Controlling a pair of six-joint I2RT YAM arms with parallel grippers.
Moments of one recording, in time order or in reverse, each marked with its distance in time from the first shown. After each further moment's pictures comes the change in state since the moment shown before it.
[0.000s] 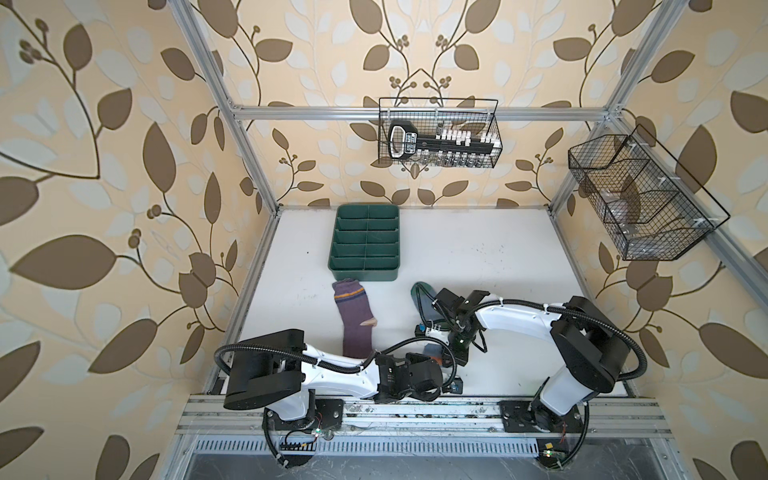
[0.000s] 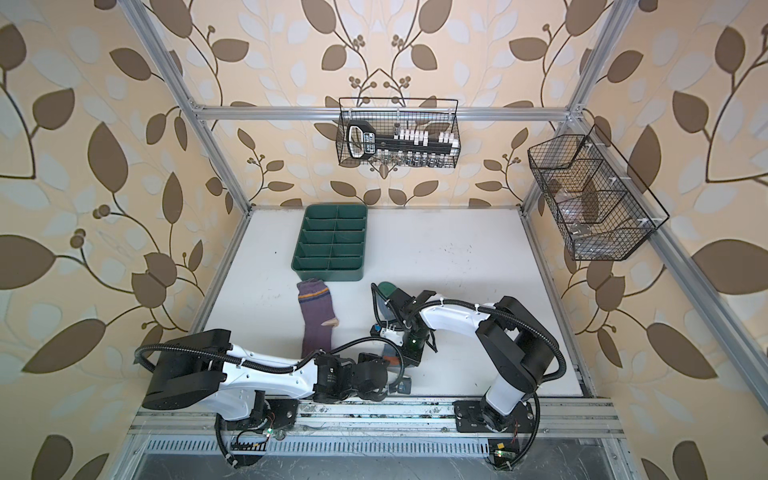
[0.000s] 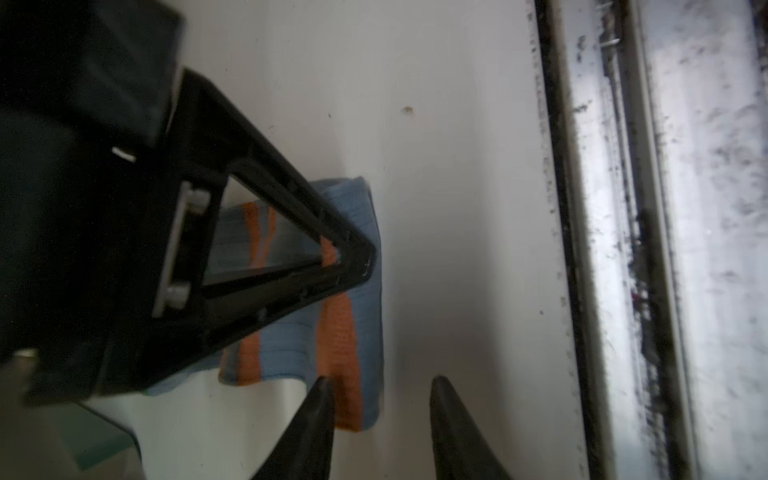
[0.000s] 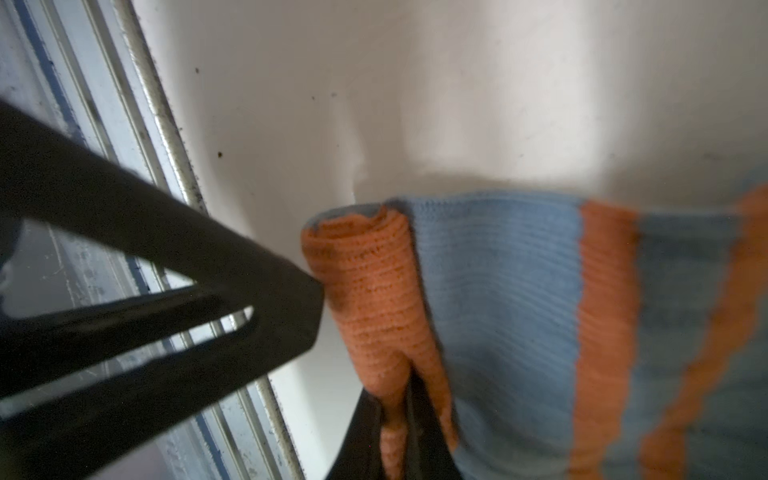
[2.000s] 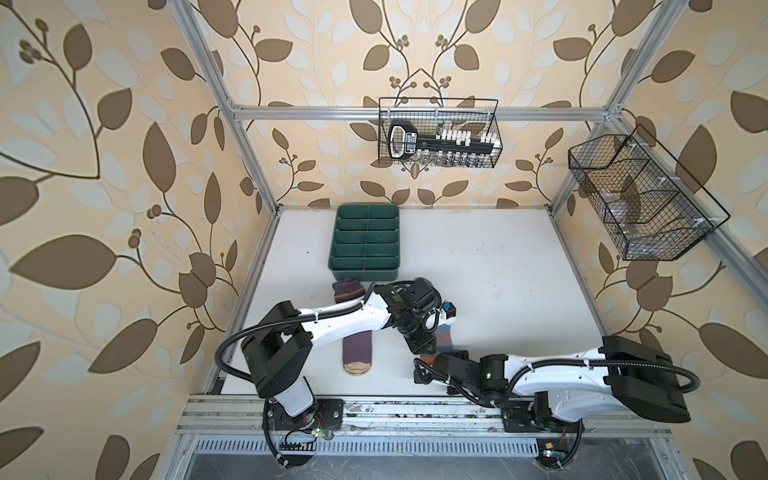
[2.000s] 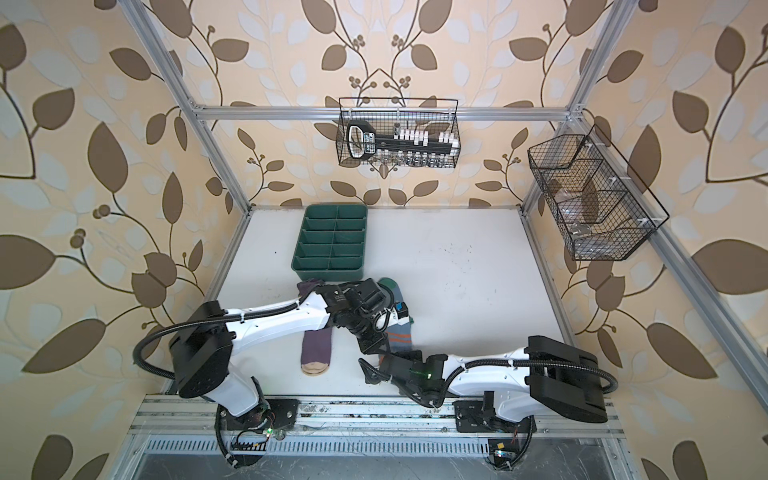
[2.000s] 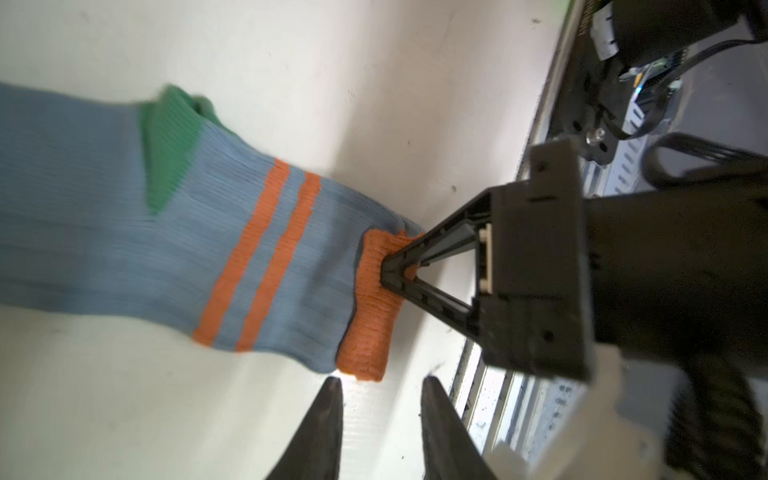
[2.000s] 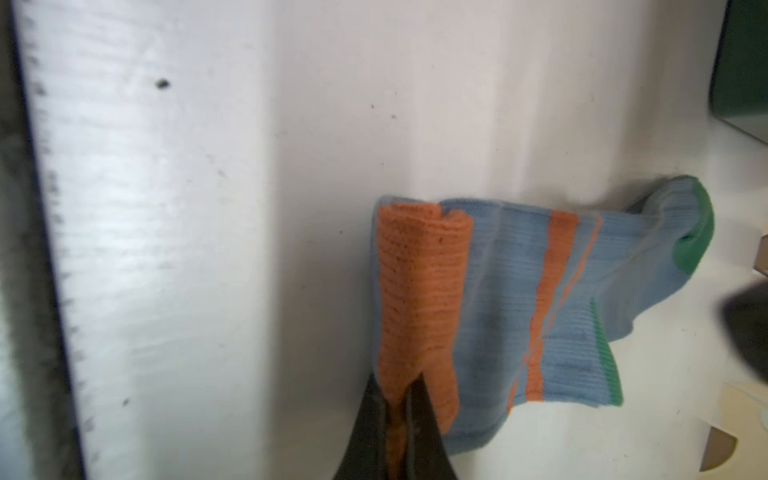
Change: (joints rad) left arm 0.478 0.040 0.428 -0.604 0.727 -0.365; right arm 0.514 -0.330 -0.393 0.494 0.746 0.020
